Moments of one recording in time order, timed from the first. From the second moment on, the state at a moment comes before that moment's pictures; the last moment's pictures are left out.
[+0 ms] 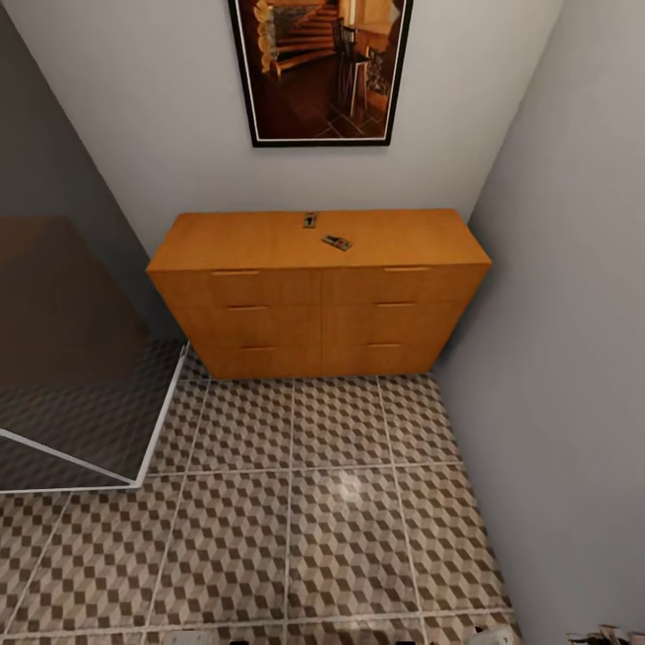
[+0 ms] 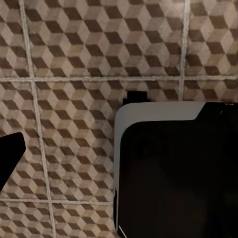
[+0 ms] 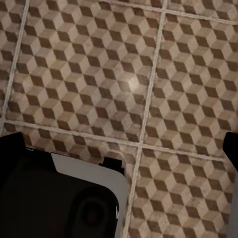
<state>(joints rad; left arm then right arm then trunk) -0.45 0.04 -0.30 0.07 0.33 -0.27 0.01 -0.35 -0.10 0.14 -0.01 0.03 -0.66 0.08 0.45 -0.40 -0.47</state>
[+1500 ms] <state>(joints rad) -0.45 0.04 -0.30 0.07 0.33 -0.27 0.02 -0.35 -0.04 0.13 -0.30 0.03 -0.37 -0.19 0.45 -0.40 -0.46</state>
